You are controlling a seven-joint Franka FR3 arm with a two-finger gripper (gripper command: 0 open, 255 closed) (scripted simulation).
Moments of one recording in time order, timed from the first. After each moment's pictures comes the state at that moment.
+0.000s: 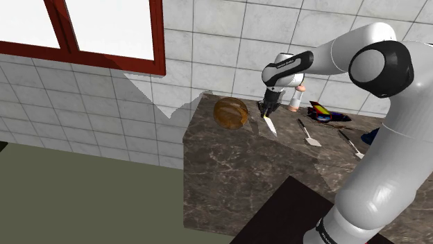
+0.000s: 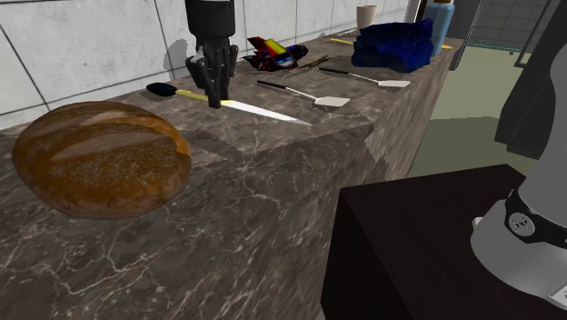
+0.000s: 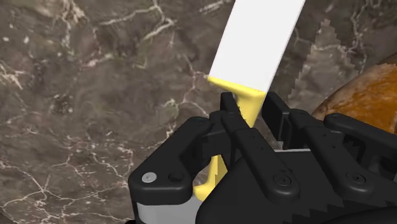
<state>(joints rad) -0.30 0.12 -0.25 -2.02 0.06 2.20 -0.07</state>
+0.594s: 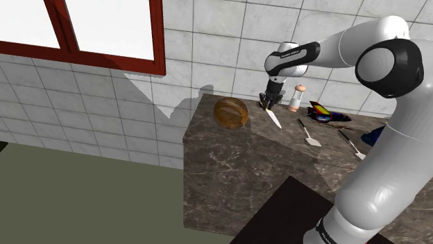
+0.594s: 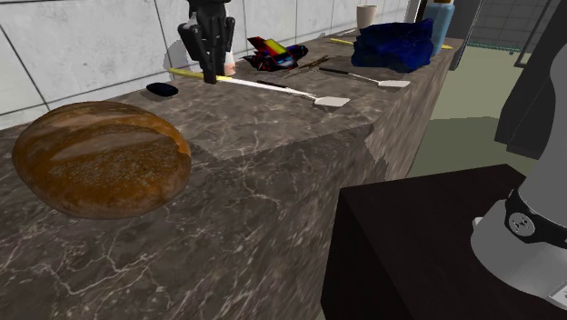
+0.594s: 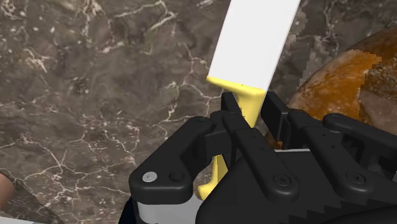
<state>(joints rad) -0.30 0.08 -0.25 -1.95 0.05 2.09 -0.05</state>
